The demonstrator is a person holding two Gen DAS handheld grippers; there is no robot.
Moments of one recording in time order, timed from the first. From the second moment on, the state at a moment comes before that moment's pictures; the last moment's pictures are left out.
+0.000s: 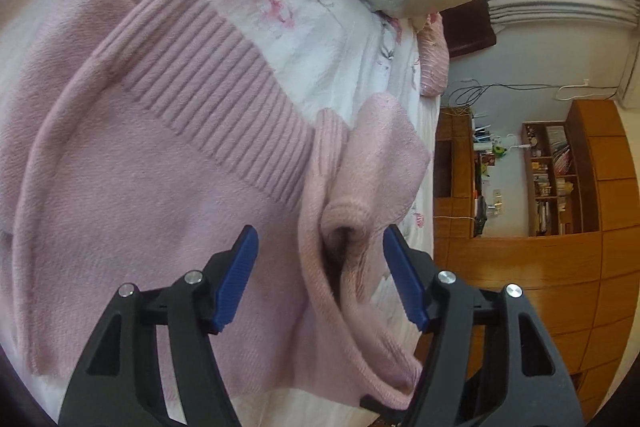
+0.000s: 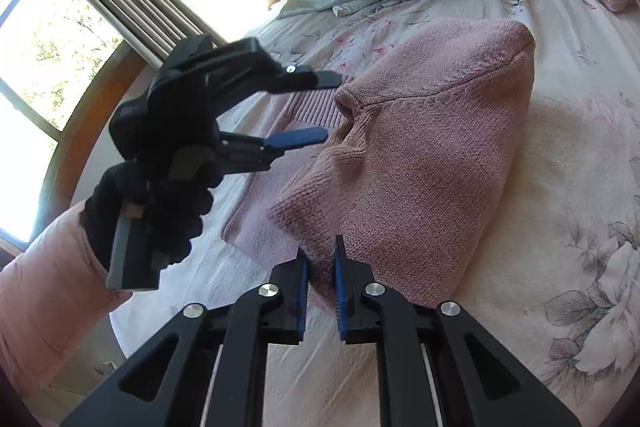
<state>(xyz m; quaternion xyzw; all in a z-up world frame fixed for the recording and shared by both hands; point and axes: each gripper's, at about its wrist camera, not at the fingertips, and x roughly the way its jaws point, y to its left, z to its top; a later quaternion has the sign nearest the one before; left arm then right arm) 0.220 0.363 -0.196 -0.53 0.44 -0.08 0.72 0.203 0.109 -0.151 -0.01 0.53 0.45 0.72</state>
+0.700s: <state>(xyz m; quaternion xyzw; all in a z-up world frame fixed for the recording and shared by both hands) 0.287 0.334 -0.169 -0.48 0.44 -0.16 0.74 0.198 0.102 -0.144 0.04 0.52 0.49 0.70</state>
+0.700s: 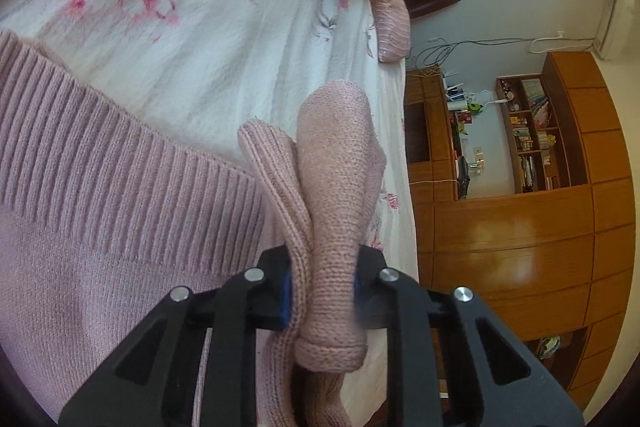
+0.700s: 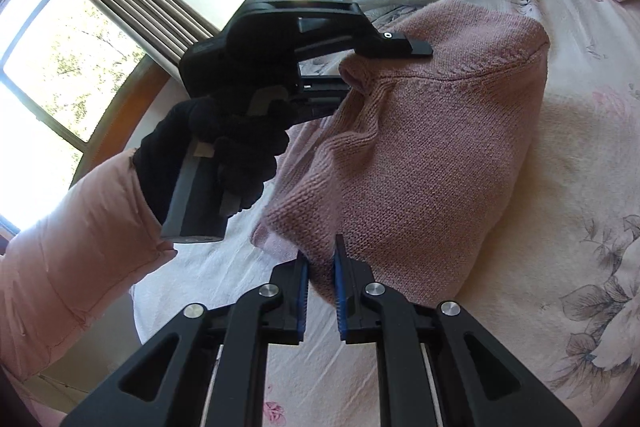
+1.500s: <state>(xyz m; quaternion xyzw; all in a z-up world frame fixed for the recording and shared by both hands) 0.173 0.489 -0.214 -0.45 0.42 0.00 0.79 0.125 0.259 -0.206 -0.07 0.55 0.51 0.66</state>
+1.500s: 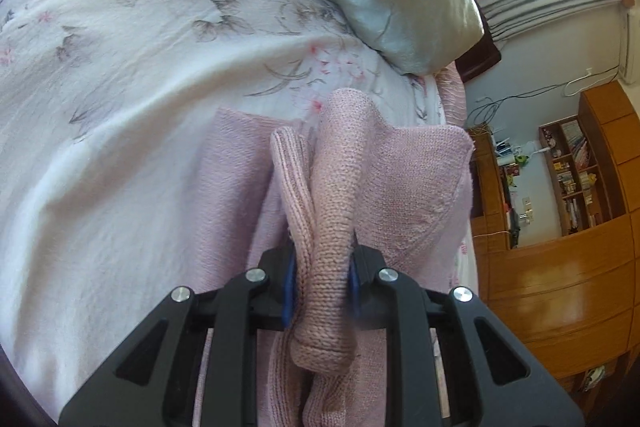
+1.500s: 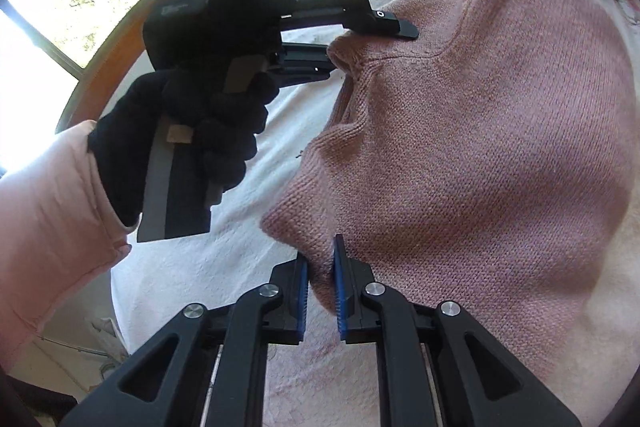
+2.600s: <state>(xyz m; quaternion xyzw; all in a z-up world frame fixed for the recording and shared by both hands) 0.187 0.492 -0.224 -0.38 0.47 0.10 0.79 0.248 0.194 -0.198 0.02 0.56 0.42 0.72</state>
